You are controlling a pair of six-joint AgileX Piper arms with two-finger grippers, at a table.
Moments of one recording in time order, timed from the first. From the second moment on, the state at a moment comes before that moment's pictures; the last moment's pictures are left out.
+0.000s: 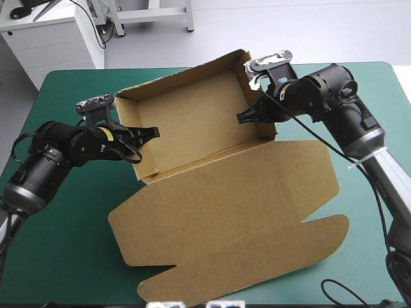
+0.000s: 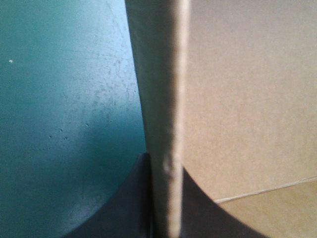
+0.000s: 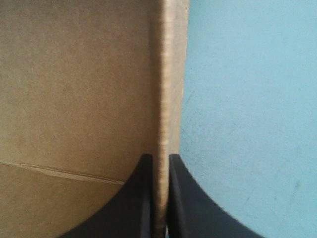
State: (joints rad) left arm -0.38 1.31 -1.29 -0.02 0.92 -0.53; right arm 0.48 1.58 -1.79 -0.02 1.13 0.04
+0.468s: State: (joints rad) left arm -0.39 1.66 -1.61 -0.05 1.18 -0.35; right arm 0.46 1.74 -1.79 -0.12 1.24 0.14
